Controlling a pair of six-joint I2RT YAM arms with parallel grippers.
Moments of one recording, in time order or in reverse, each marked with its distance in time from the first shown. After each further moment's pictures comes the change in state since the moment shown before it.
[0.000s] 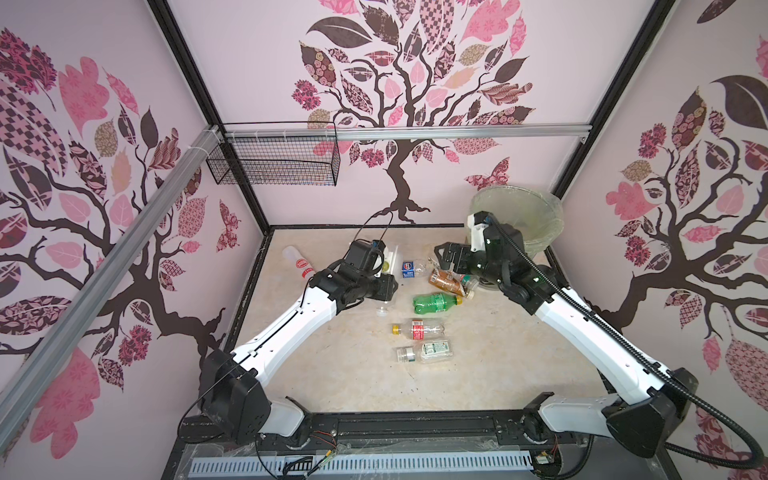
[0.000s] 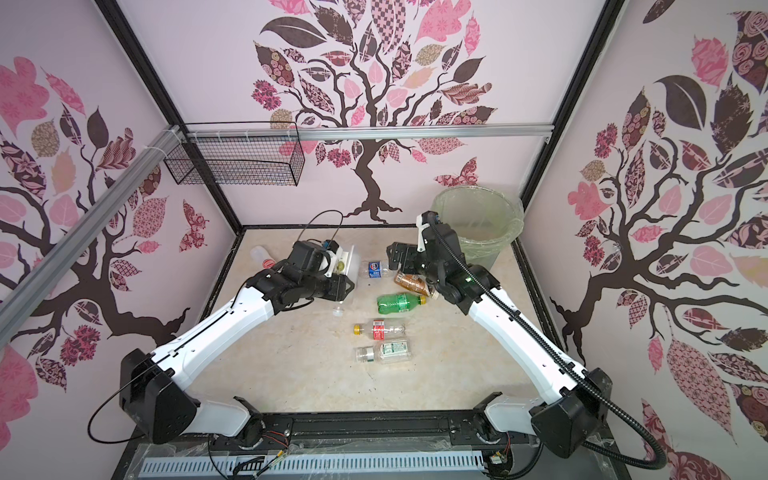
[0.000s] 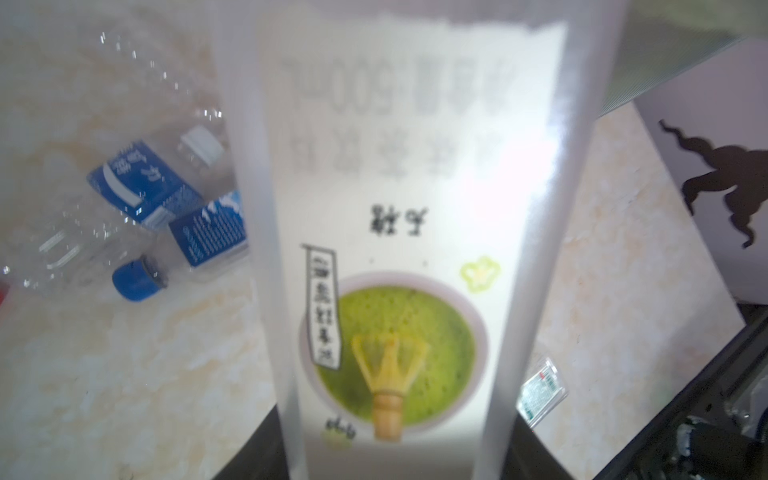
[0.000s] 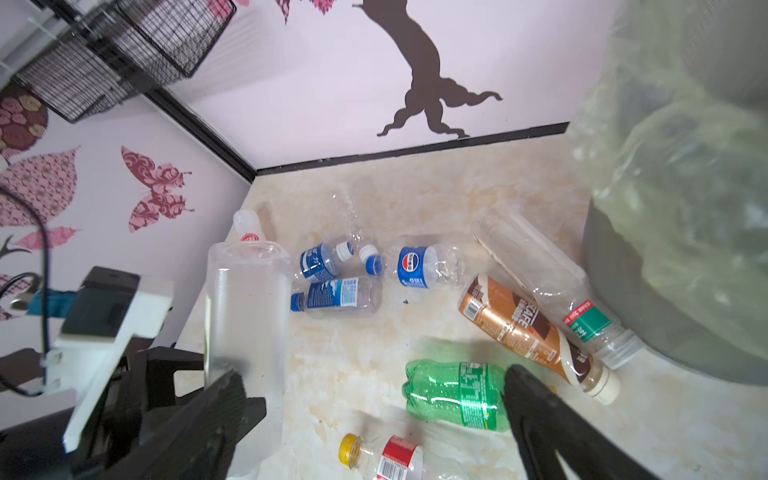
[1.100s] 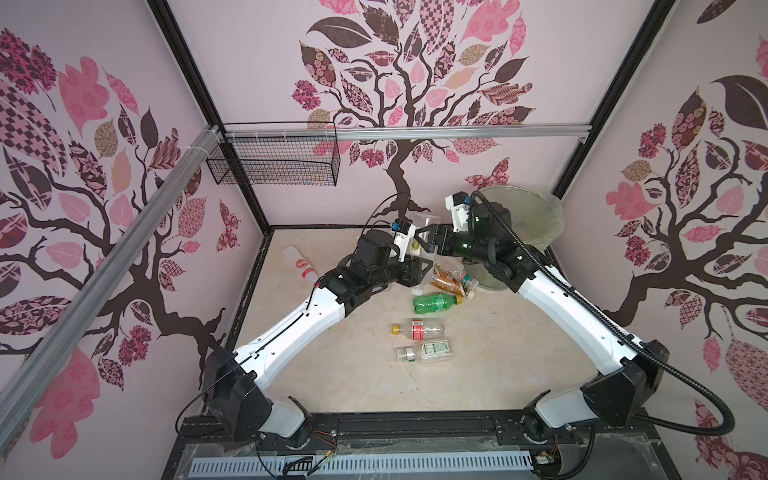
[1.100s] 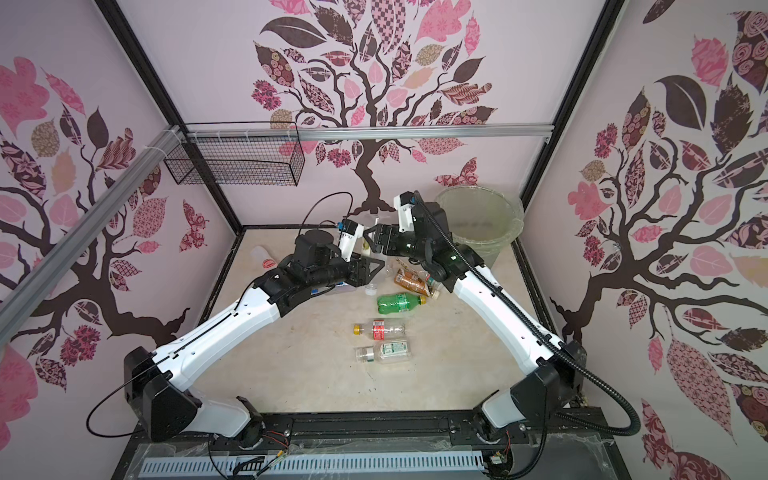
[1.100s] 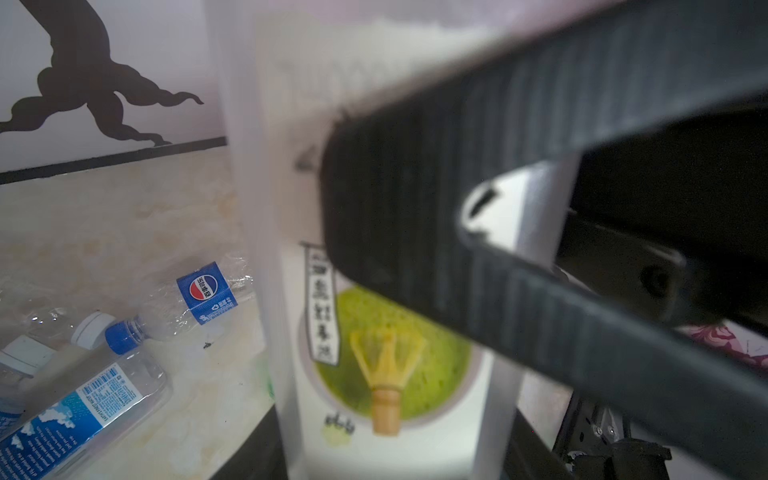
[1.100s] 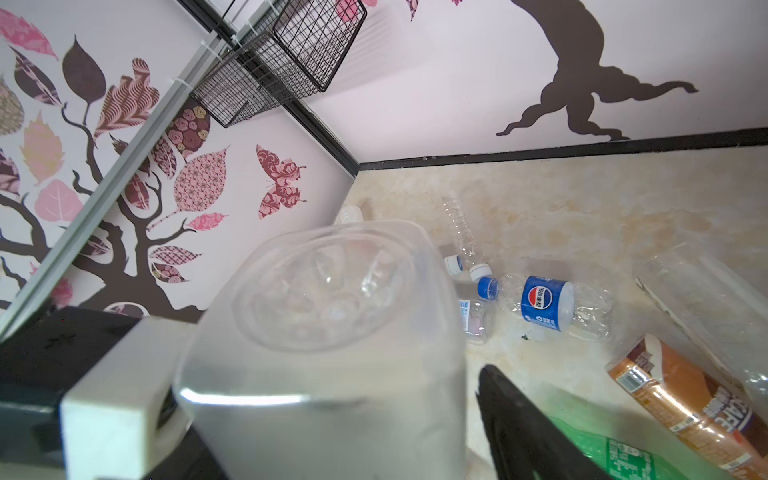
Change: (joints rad) left arm -0.113 0.031 0.072 0.288 0.114 -0.040; right arm 0.004 0.167 0.160 0.092 -0.275 0.066
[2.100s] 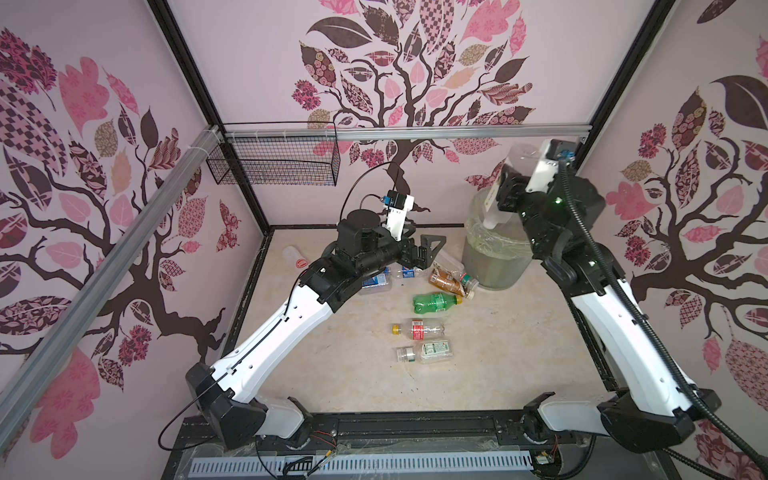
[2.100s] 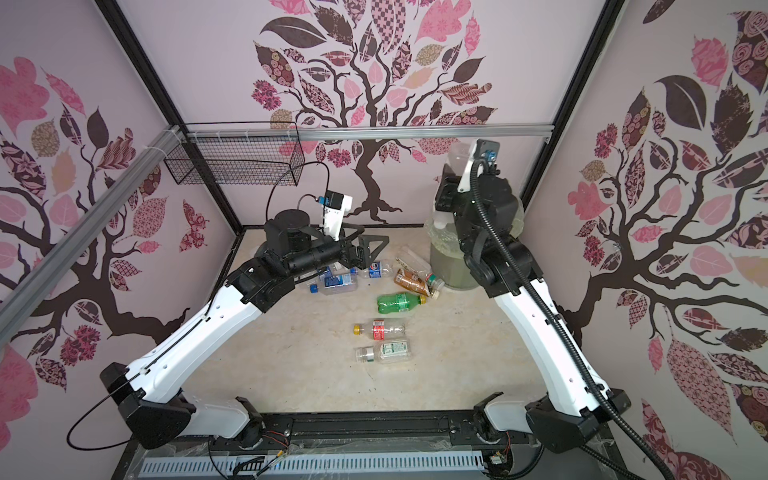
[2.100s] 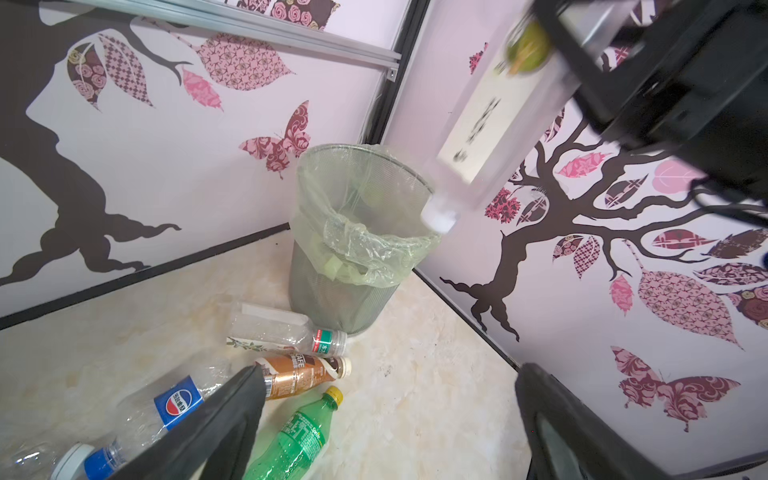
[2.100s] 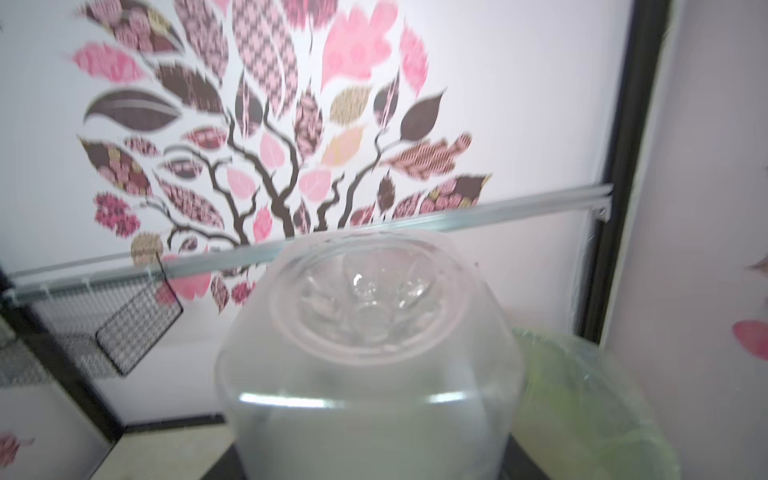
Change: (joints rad) left arm -0.007 -0.043 0.199 0.014 0.033 0.020; right arm -0.068 -0.167 0.273 0.106 0.780 -0.492
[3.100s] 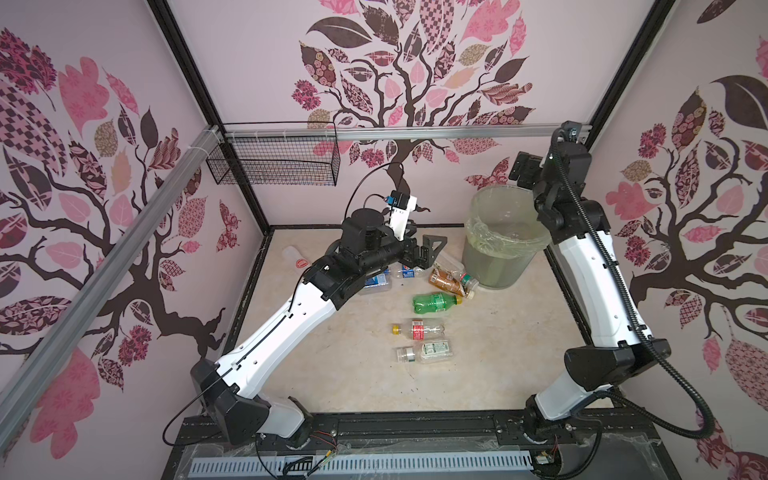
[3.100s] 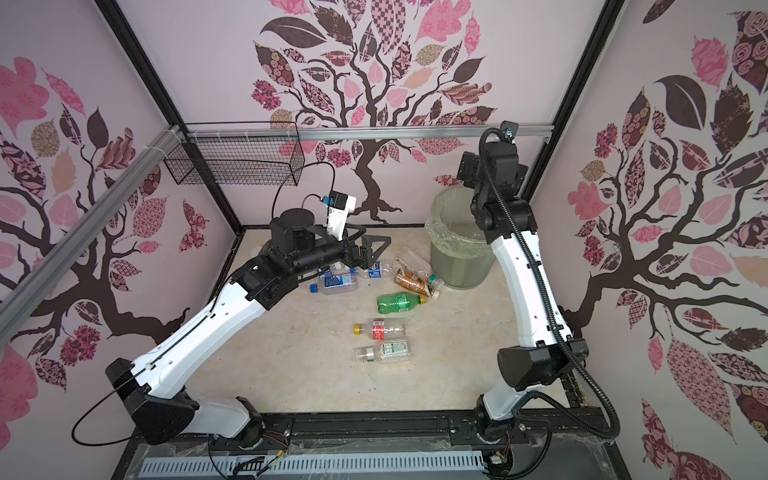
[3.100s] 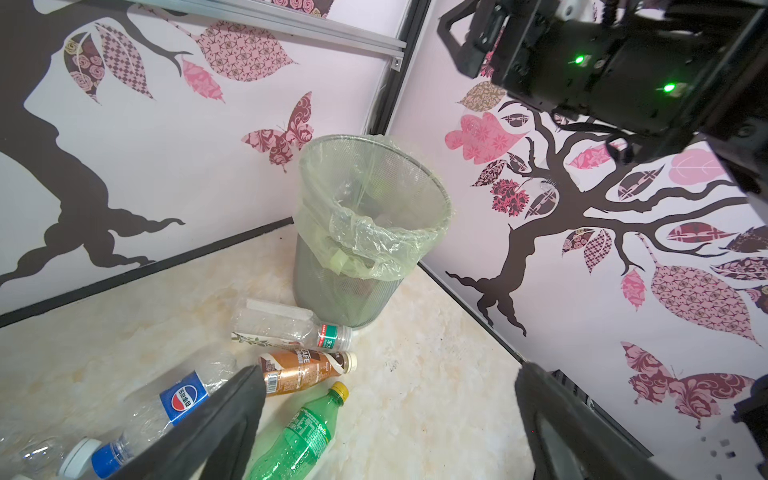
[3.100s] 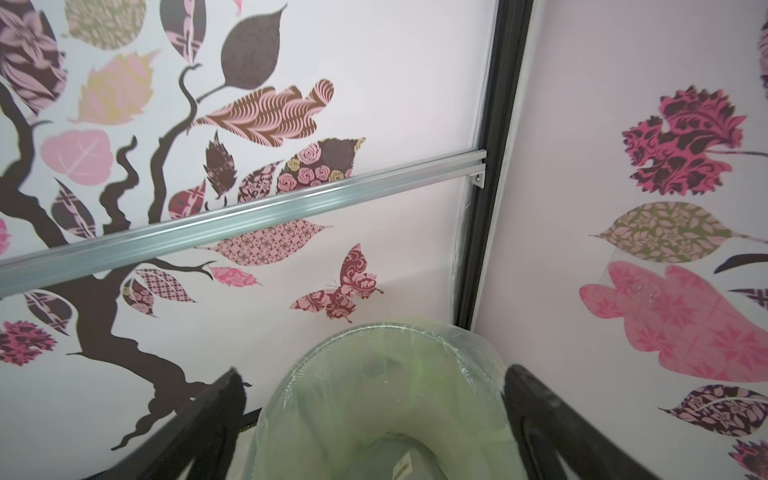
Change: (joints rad) left arm -0.001 0.026 0.014 -0.026 -0.019 0.005; right arm -0.296 0.320 0.278 -0.251 -0.028 0.075
